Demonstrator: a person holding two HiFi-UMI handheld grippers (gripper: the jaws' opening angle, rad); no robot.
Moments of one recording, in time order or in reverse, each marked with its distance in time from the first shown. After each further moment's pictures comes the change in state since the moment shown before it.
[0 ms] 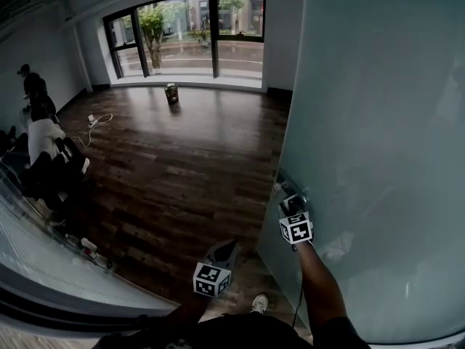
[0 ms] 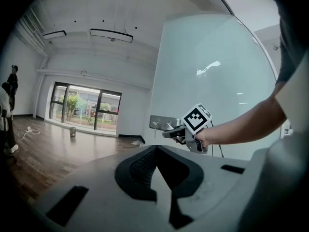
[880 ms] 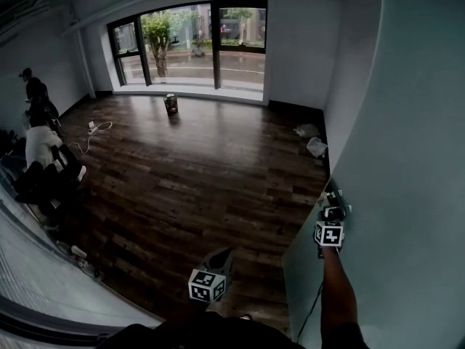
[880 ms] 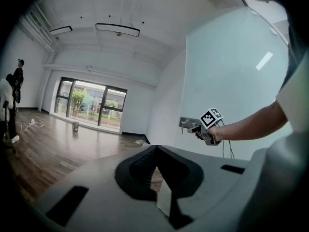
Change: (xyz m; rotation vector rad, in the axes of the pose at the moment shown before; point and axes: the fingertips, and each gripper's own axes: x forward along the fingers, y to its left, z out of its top) left arm 0.159 -0.007 0.017 -0.068 0.007 0.063; right arm 0.002 -0.308 -0.046 0.192 0.054 -0.304
